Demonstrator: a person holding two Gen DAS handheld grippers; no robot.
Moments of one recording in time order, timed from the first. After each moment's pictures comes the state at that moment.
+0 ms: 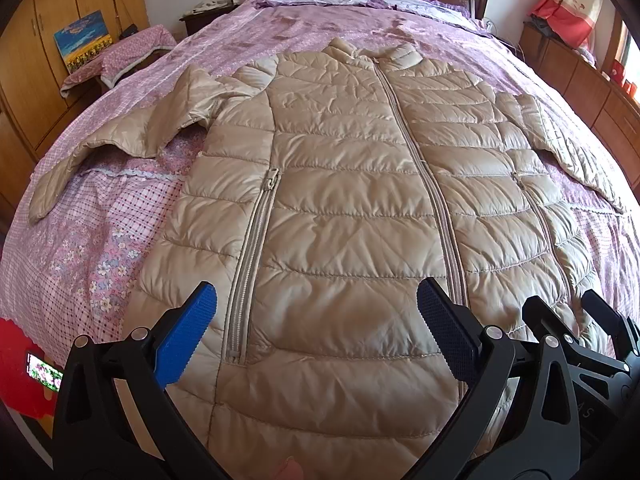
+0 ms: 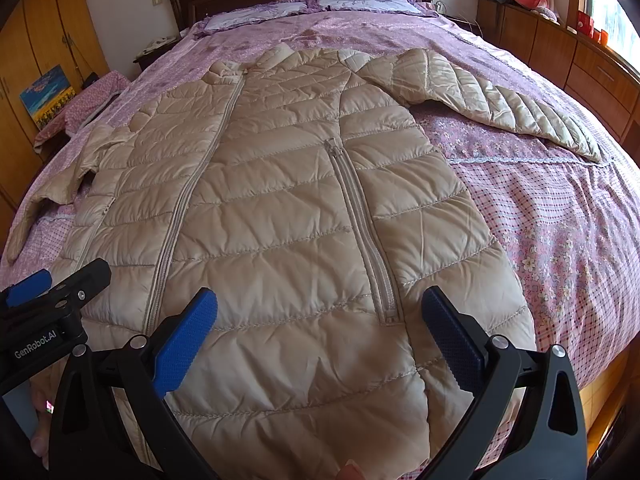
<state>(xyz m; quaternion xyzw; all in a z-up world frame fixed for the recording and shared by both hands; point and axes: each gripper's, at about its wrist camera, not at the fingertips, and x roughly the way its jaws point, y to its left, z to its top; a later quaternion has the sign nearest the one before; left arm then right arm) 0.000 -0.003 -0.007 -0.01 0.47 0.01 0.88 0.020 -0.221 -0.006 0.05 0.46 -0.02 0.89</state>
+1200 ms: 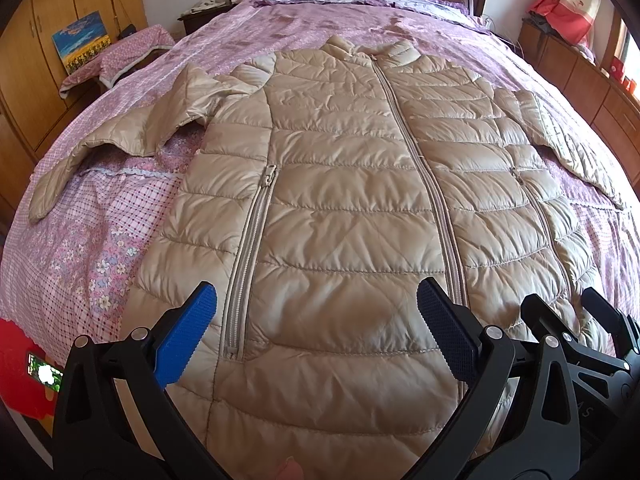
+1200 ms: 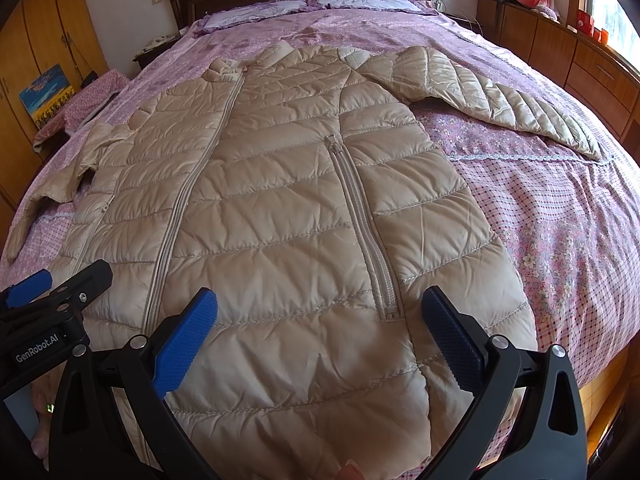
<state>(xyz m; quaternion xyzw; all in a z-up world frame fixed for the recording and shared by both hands) -0.002 -0.005 -0.011 -0.01 0.47 0.01 0.88 0.020 -0.221 -0.005 0.05 0.46 -0.02 0.89</state>
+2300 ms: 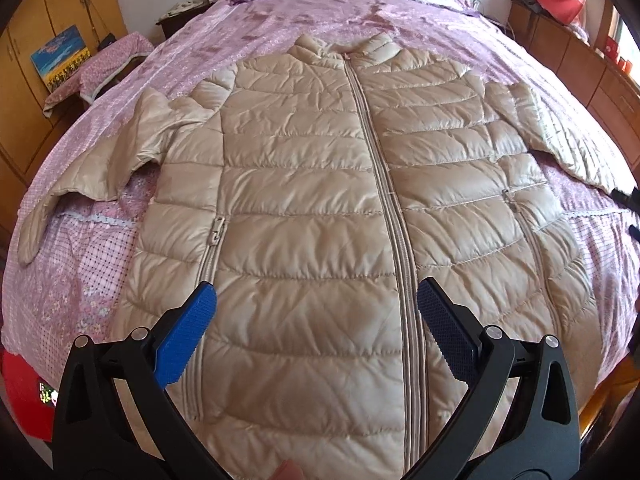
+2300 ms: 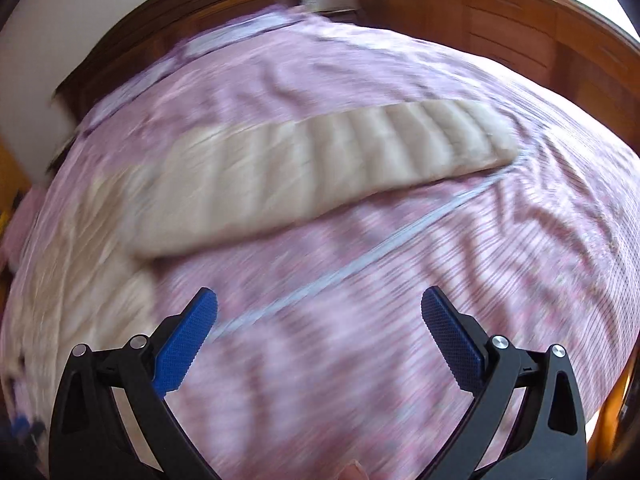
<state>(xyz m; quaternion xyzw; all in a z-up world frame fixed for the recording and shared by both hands) 0.054 -0.044 -0.002 0.03 0.50 0.00 0.87 0.105 -0.503 0.015 0.19 0.41 -0.19 0.87</state>
